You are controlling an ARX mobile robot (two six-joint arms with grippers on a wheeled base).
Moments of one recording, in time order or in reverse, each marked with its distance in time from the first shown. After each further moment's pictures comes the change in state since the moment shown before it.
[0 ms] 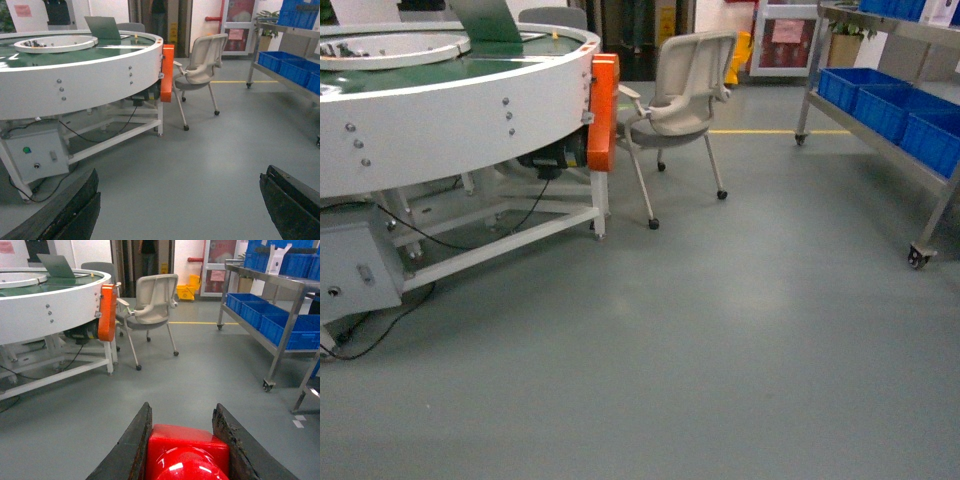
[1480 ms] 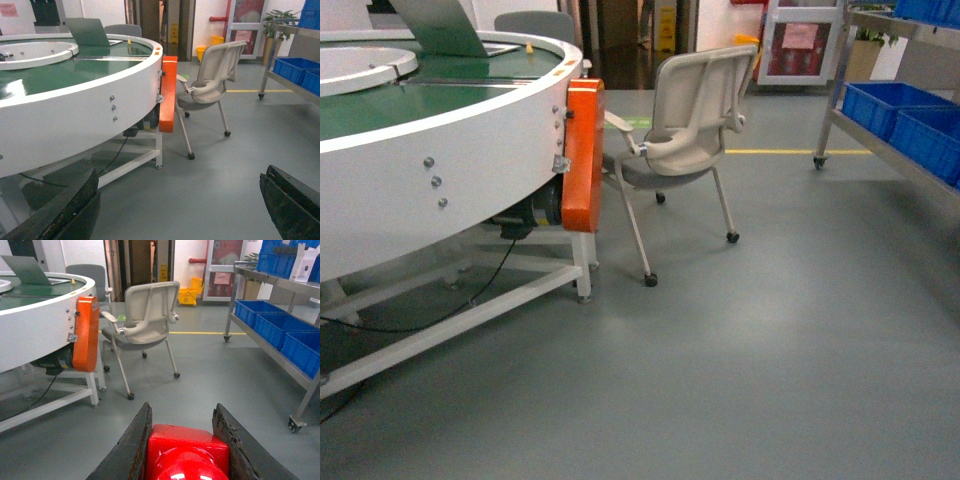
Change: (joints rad) left arm 0.000 0.000 0.000 -0.003 0.000 0.000; right arm 0.000 0.000 0.000 -0.001 0.000 0.000
